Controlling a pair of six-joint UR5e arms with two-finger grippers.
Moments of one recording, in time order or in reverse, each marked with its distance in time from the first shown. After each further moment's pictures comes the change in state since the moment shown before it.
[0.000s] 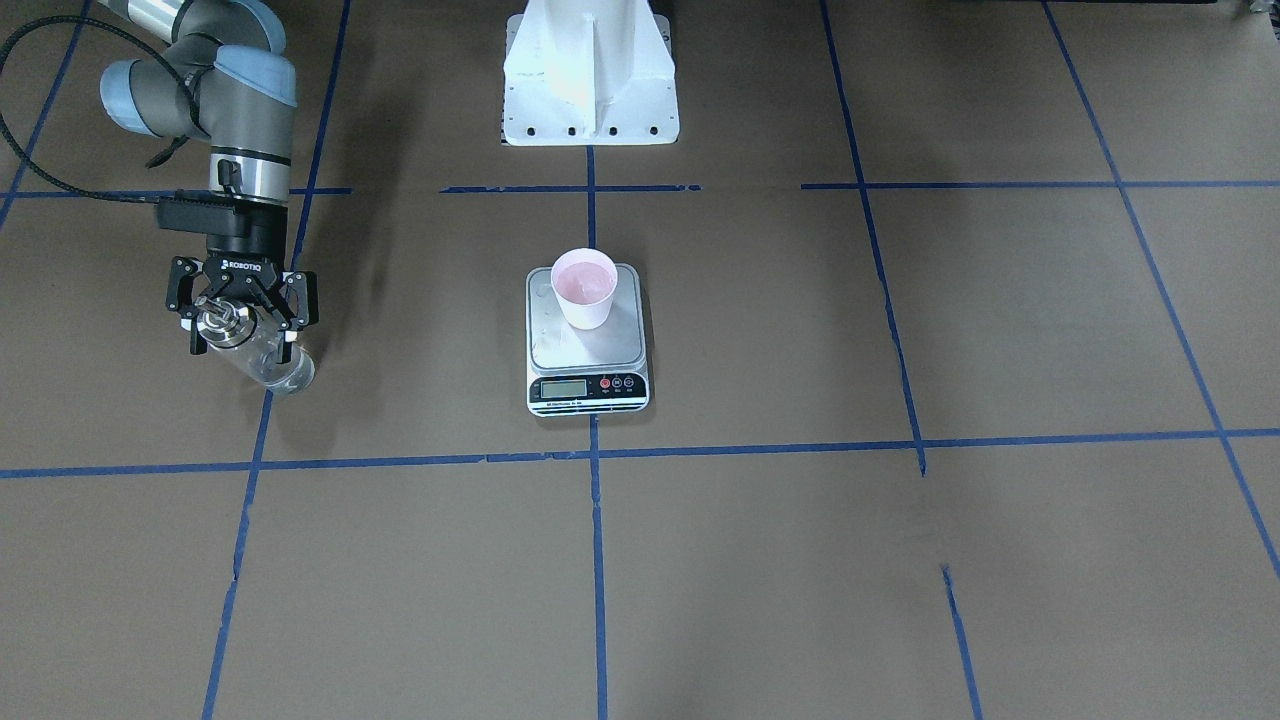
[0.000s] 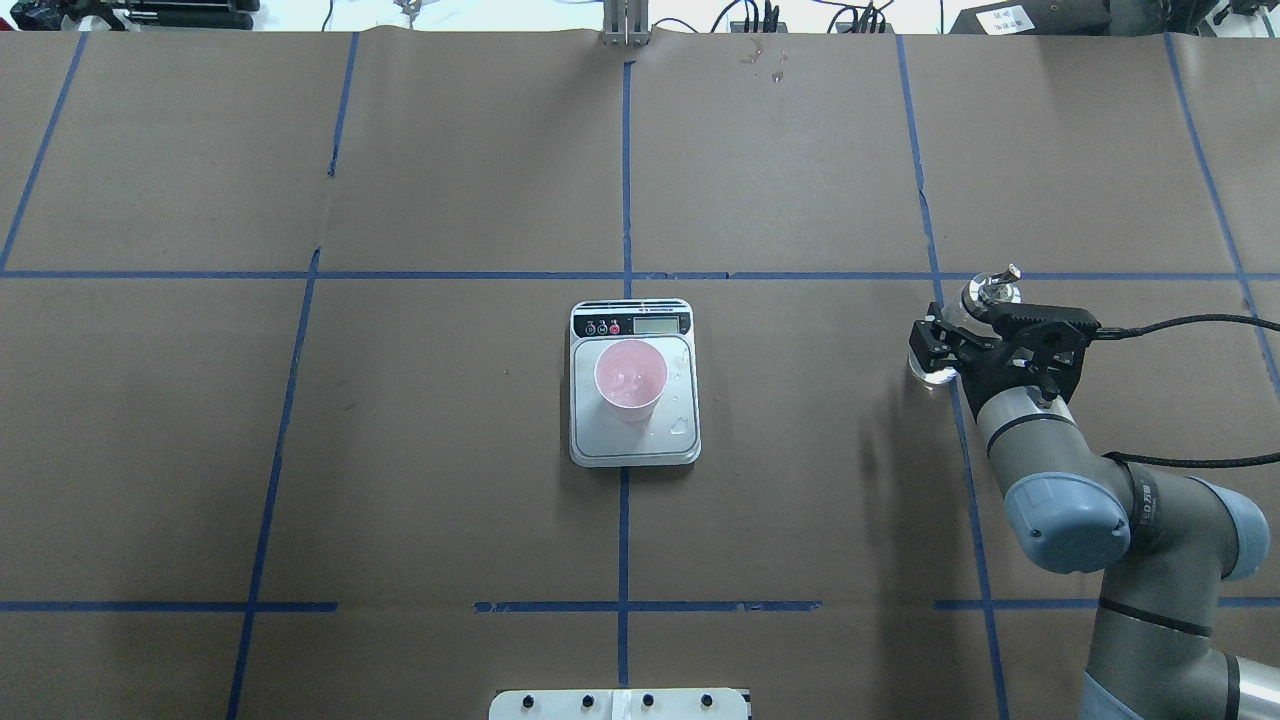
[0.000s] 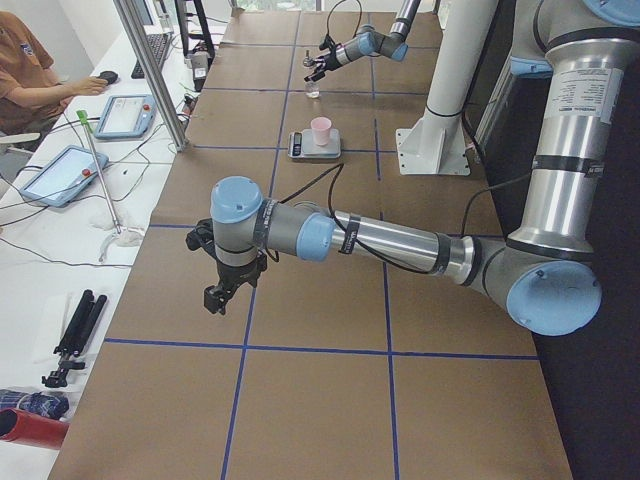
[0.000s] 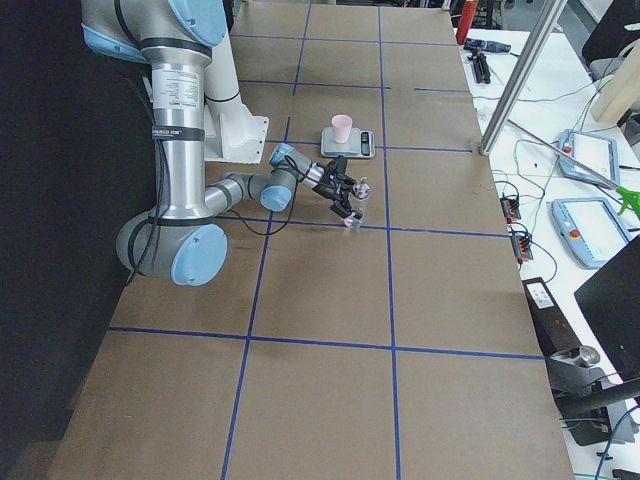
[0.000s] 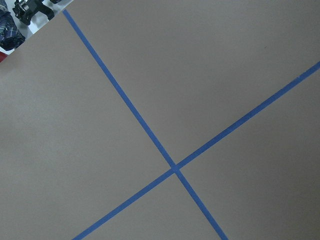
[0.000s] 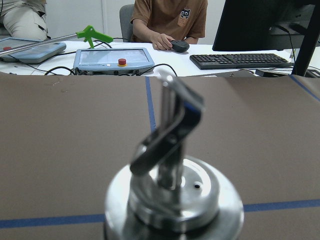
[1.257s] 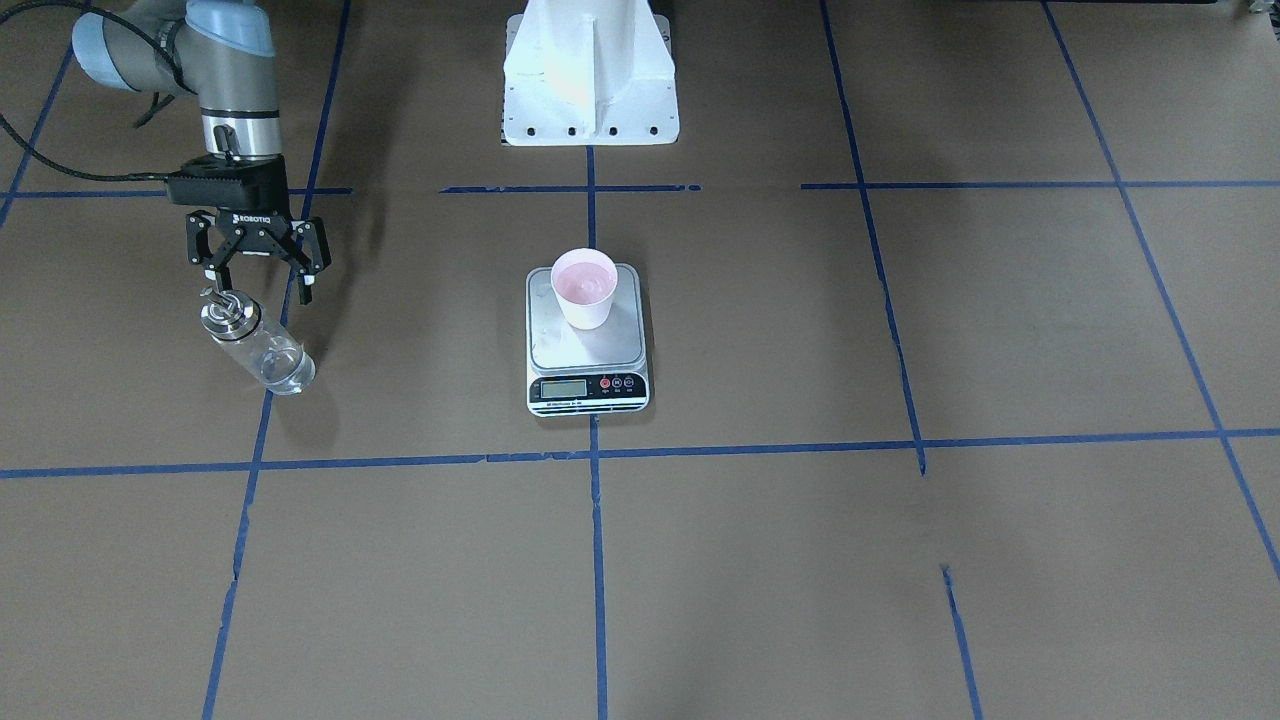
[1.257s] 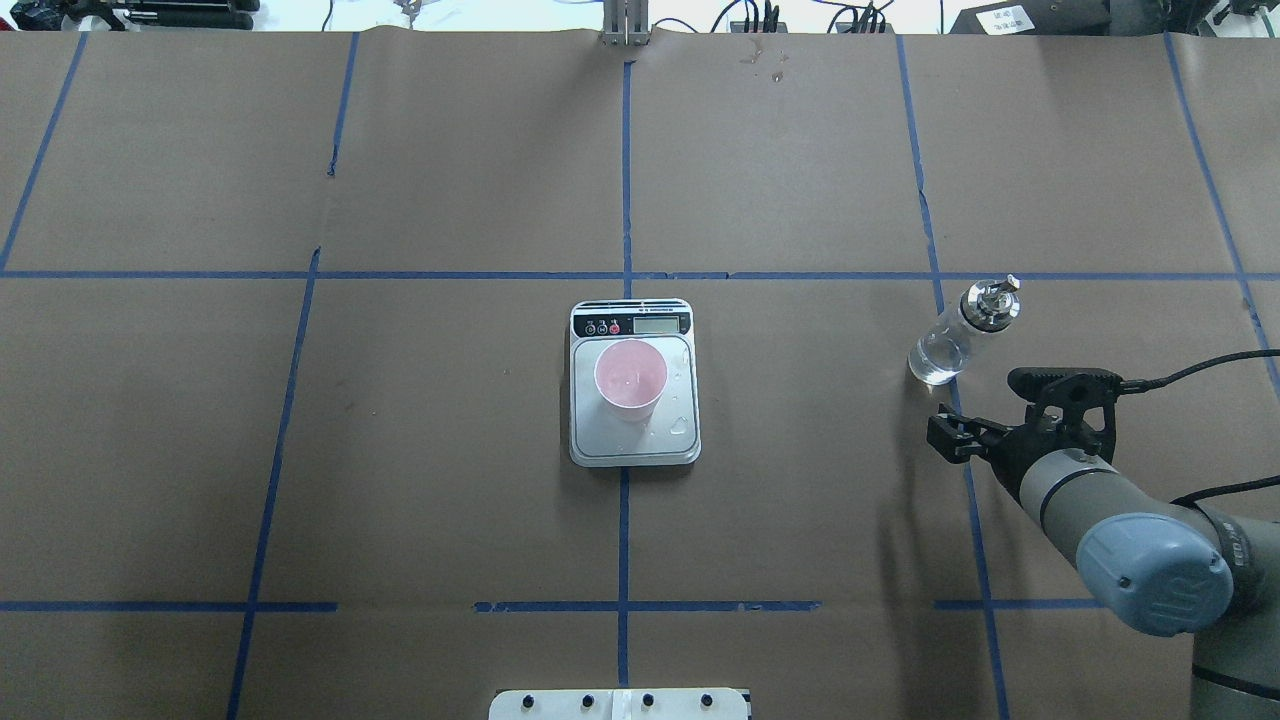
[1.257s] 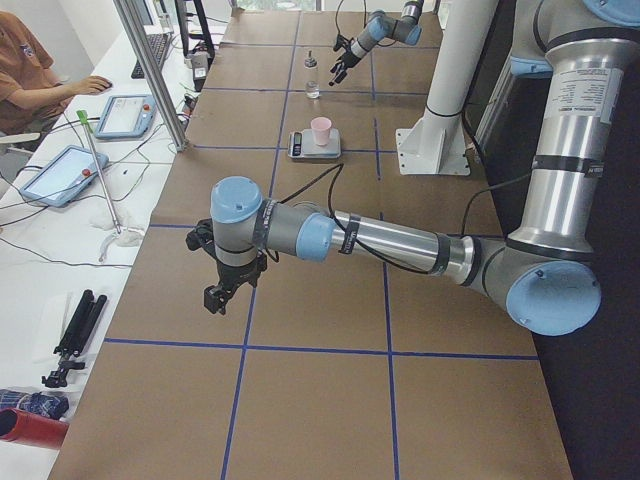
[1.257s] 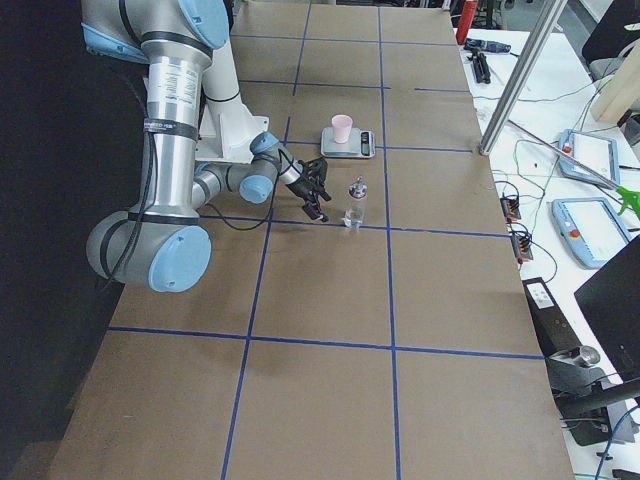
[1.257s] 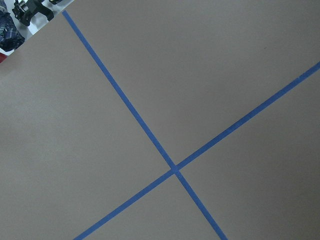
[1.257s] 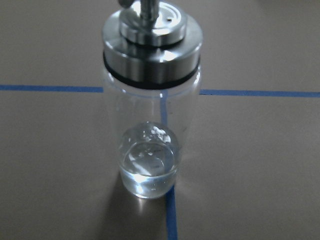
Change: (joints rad) left arm 0.001 0.001 0.001 0.000 0.000 0.000; right arm -0.078 -0.169 0.269 -0.181 0.333 0.008
